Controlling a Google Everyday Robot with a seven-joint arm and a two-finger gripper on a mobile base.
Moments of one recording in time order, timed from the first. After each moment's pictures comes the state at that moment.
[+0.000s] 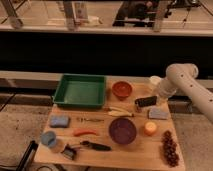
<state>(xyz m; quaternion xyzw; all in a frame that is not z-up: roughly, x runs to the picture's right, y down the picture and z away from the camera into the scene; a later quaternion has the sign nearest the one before) 0.312 0.049 0.829 -0.23 -0.09 -0.08 0.97</state>
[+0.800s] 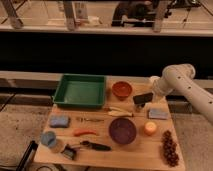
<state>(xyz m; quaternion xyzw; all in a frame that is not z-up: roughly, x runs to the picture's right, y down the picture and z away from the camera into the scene) 0.280 0.023 0.827 -0.17 -0.10 -0.10 0.98</state>
